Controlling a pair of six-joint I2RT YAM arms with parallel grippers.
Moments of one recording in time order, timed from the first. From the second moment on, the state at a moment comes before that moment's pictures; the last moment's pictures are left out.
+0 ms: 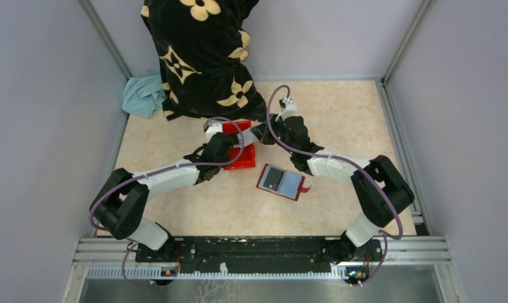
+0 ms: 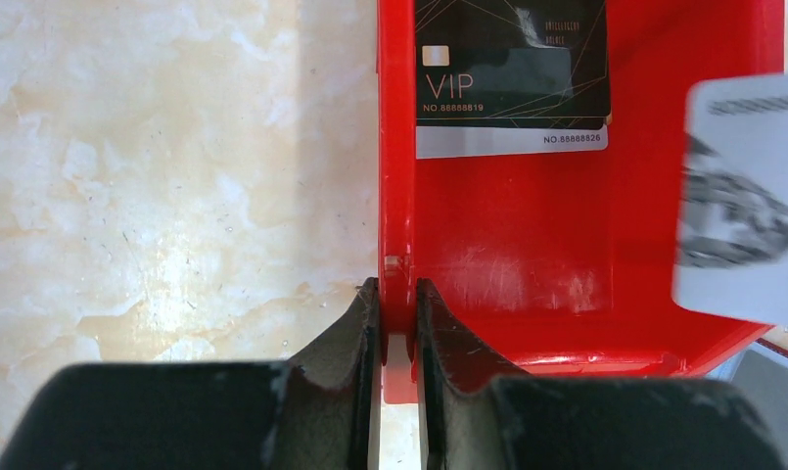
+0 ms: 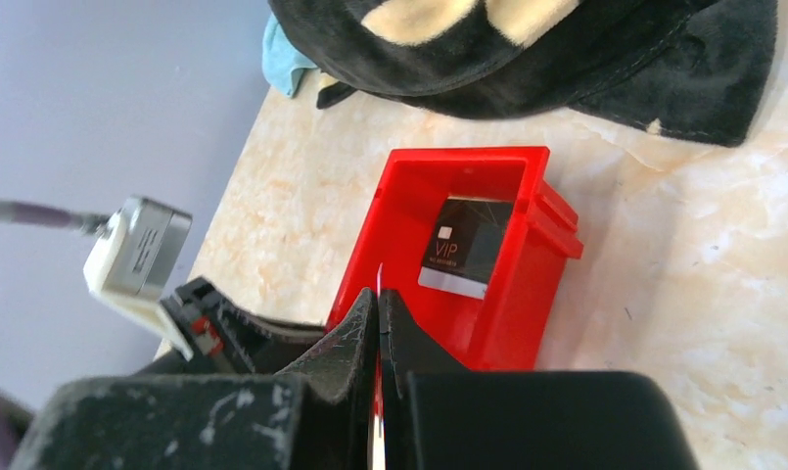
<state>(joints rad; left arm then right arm) -0.67 1.51 0.80 -0.05 -0.49 -0.59 0.62 1.57 0.85 0.53 -0.10 0.68</state>
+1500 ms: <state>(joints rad) -0.68 1.45 0.69 0.03 -0.53 -0.64 0.80 2.06 1.36 0.34 0.22 0.67</state>
